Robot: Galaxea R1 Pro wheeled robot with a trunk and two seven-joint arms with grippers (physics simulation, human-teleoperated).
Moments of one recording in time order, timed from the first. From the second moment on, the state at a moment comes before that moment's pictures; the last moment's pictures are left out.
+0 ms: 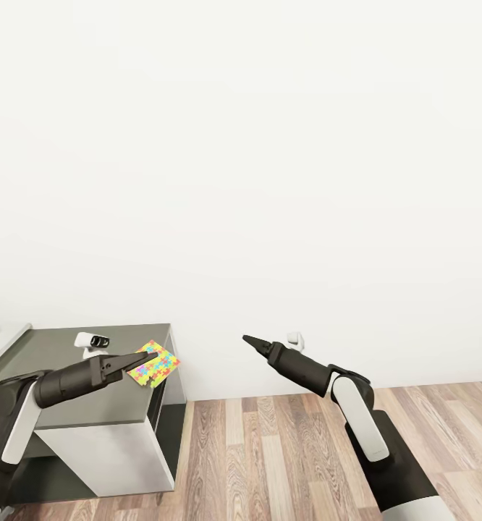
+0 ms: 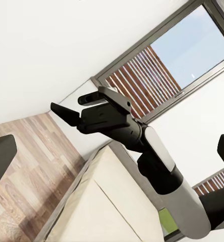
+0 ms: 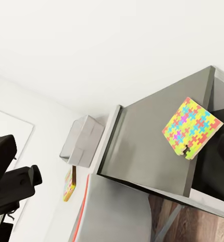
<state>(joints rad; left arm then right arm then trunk) -0.43 0.26 0.24 -1.37 0.40 1.02 -1.41 -0.46 0.01 0.14 -1.35 -0.93 0.74 0.35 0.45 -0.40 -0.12</state>
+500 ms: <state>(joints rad) -0.43 0.26 0.24 -1.37 0.40 1.02 -1.41 -0.46 0.01 0.14 -1.35 -0.93 0.74 0.35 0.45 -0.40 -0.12</state>
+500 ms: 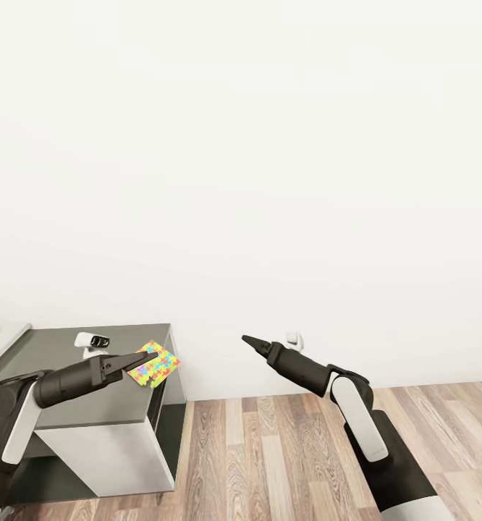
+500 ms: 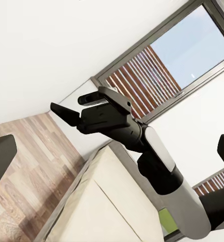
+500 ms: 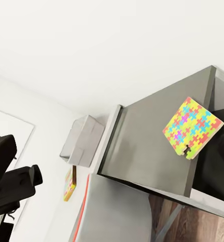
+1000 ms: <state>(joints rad) -0.42 0.26 0.24 -1.37 0.40 1.01 -1.41 -0.46 0.02 0.15 -1.35 -0.92 0.74 0.34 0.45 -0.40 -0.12</state>
